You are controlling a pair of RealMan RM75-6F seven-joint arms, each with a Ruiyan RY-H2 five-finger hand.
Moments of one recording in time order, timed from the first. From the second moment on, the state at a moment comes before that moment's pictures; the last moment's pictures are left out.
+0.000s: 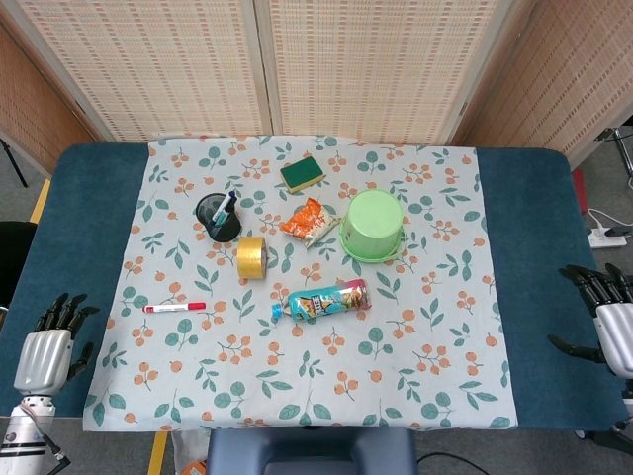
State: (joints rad) left arm -0.13 -1.32 -0.07 -1.43 1.44 1.44 0.04; right arm 0.11 -0.99 0.06 -1.53 -1.53 1.45 0.22
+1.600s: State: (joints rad) left arm -0.45 -1.70 -0.24 -1.29 1.08 1.15 0.55; right arm 0.14 -0.98 0.04 -1.47 -1.58 1.43 0.40
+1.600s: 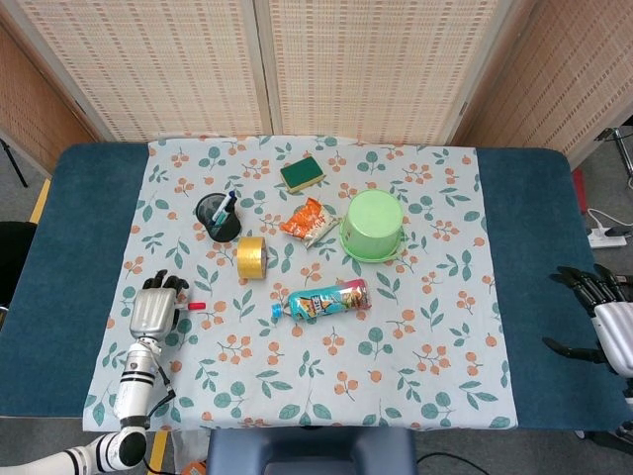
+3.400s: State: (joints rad) left arm -0.47 -1.79 -0.21 -1.17 1.06 1.23 0.53; right arm 0.14 -0.98 0.03 -1.46 -1.57 1.42 0.43
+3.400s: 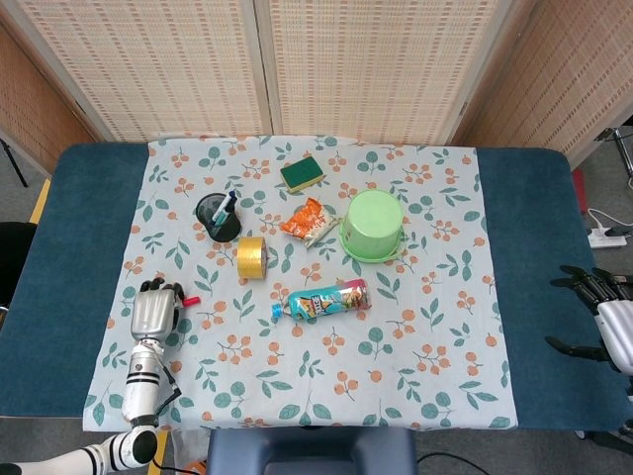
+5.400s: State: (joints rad) left arm -1.03 -1.85 -0.47 -0.45 1.26 0.65 -1.16; right arm 0.15 -1.00 0.06 -1.44 -1.51 1.41 0.37
